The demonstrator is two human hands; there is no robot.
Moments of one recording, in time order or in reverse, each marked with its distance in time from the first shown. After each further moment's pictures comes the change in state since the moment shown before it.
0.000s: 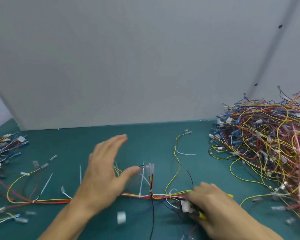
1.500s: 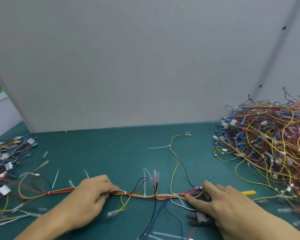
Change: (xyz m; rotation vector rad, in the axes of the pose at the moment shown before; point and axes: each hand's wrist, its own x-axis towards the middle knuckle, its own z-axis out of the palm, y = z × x) left_hand -0.029 -0.070 -0.024 0.189 -0.458 0.152; right_hand -0.003 0.013 -0.005 -0.359 -0.159 0.000
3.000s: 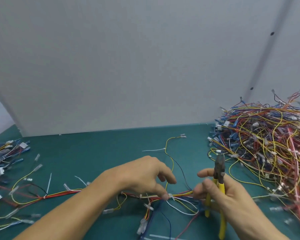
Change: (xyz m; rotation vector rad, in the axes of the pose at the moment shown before) left_hand 0.112 0.093 -0.004 -0.131 -0.485 0.069; right_hand -0.009 -0.021 -0.018 1.659 0.478 0.510
